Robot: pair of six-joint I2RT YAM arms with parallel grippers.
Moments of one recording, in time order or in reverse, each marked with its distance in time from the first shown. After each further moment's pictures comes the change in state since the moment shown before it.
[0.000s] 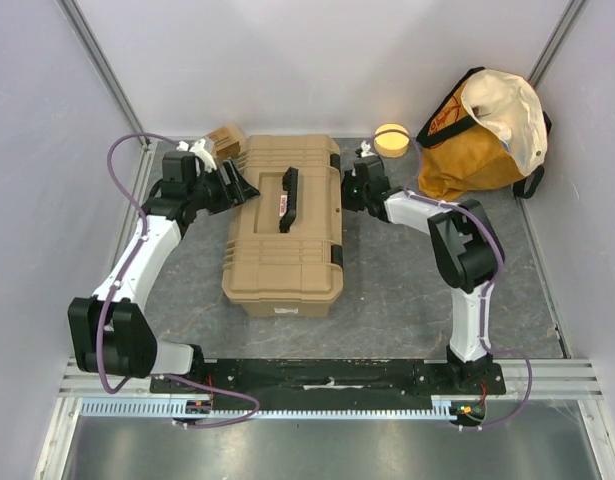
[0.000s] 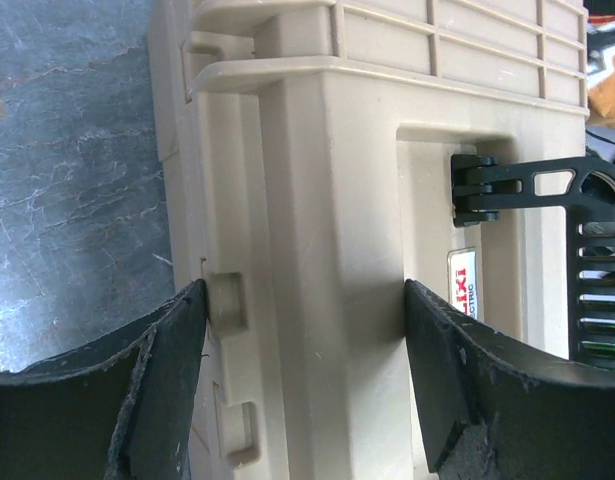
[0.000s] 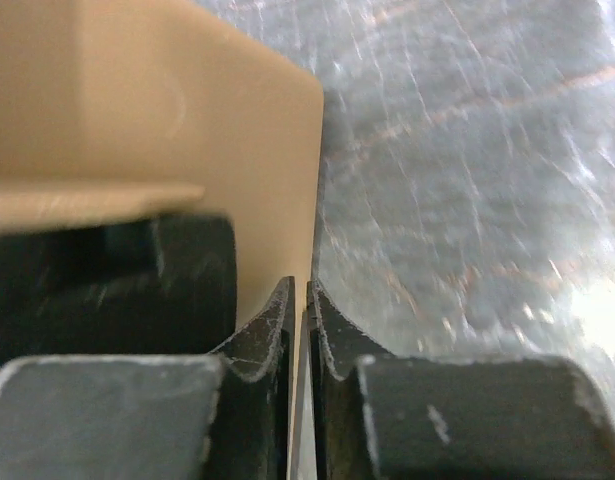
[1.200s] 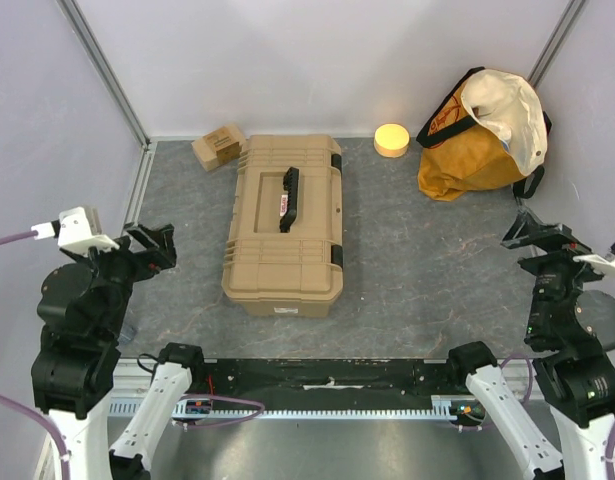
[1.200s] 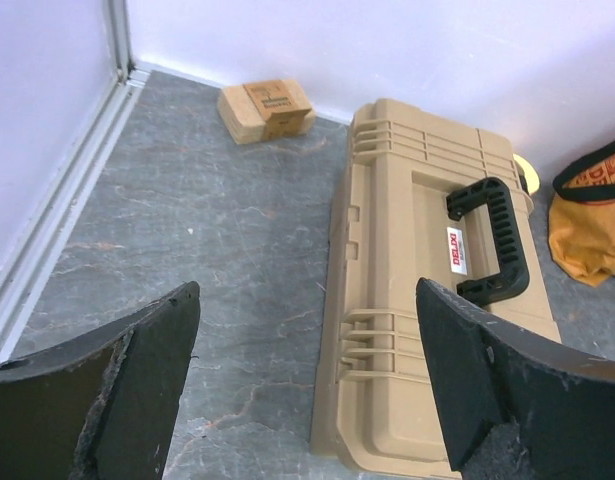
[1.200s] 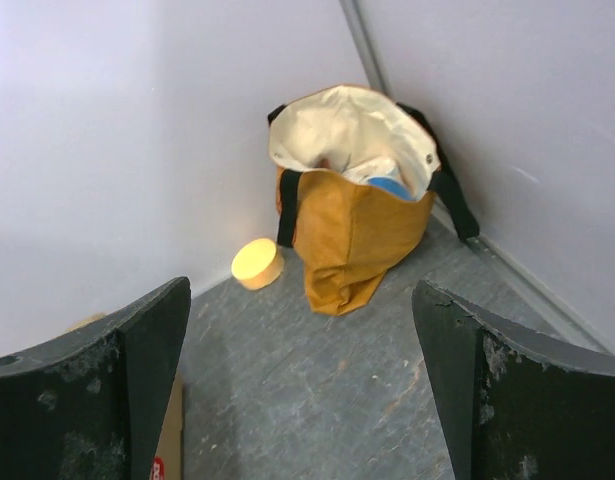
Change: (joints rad) left arm -0.034 -0.815 0.190 -0.536 -0.565 0.151; right arm -0.159 -1.687 -0.323 -0.587 0.734 -0.261
